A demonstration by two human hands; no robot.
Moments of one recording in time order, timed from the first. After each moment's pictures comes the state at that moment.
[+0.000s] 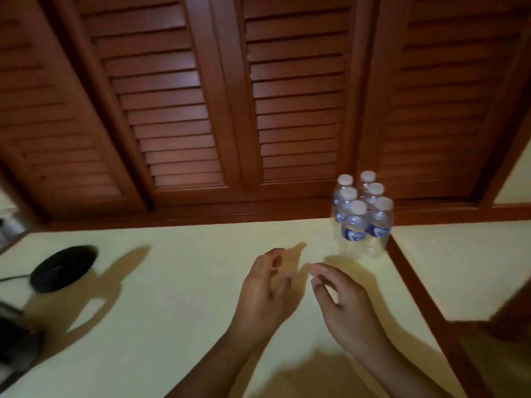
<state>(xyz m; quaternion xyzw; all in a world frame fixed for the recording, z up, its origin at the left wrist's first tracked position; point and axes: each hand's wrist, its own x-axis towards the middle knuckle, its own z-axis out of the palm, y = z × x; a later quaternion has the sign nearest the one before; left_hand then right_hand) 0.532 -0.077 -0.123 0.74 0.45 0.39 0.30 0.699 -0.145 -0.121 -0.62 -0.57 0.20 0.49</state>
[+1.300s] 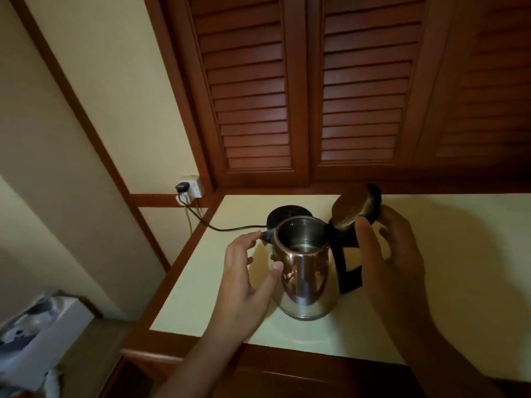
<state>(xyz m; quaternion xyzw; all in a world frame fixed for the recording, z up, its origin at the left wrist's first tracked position) -0.058 -0.111 -0.076 0.71 0.48 0.46 0.23 0.161 -0.139 -0.033 -0.55 -0.49 0.17 0.65</state>
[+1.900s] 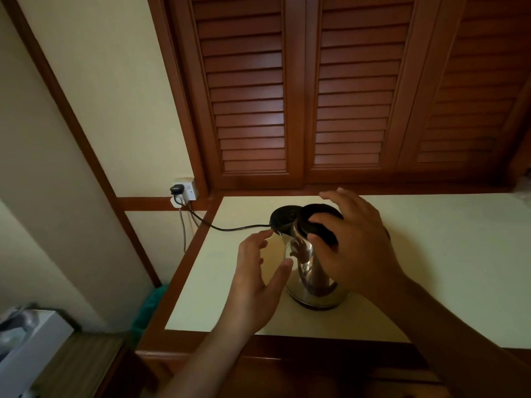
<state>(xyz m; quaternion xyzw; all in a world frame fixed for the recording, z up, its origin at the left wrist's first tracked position) -0.091 -0.102 -0.090 0.71 0.45 0.46 0.28 0.110 -0.120 -0.016 -0.61 -0.72 -0.11 0.30</state>
